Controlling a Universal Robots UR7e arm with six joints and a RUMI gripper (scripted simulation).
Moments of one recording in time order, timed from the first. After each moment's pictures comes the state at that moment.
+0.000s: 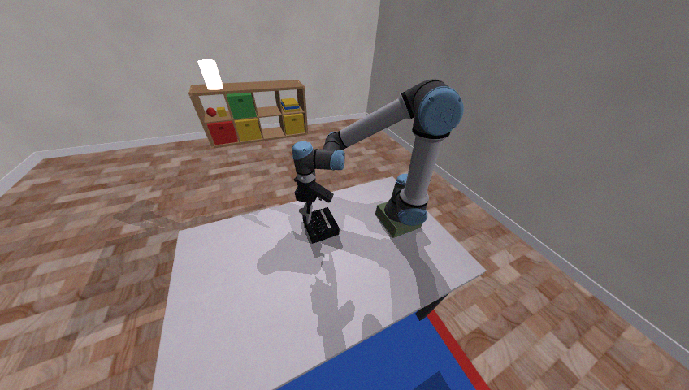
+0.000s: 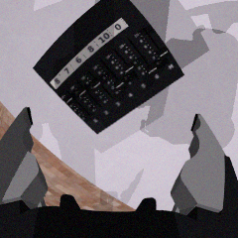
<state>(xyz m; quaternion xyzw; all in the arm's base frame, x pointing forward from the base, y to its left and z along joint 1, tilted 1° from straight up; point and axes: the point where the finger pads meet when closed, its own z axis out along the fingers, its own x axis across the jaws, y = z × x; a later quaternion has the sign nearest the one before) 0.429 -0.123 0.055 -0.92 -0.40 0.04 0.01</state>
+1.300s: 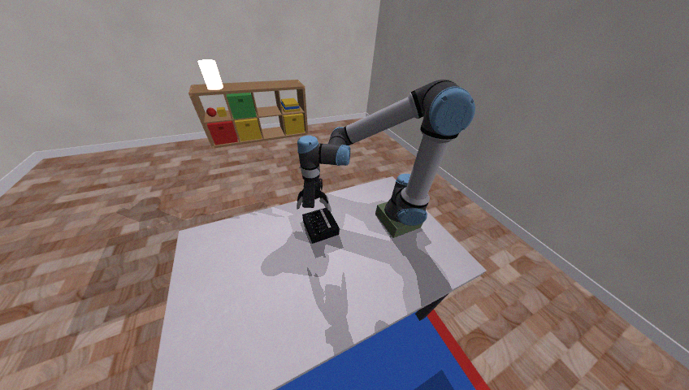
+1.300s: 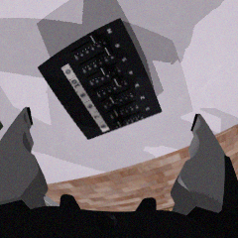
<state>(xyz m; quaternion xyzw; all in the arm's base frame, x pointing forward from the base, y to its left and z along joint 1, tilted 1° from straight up) 0.438 -0.112 0.075 -0.96 0.26 0.02 -0.01</state>
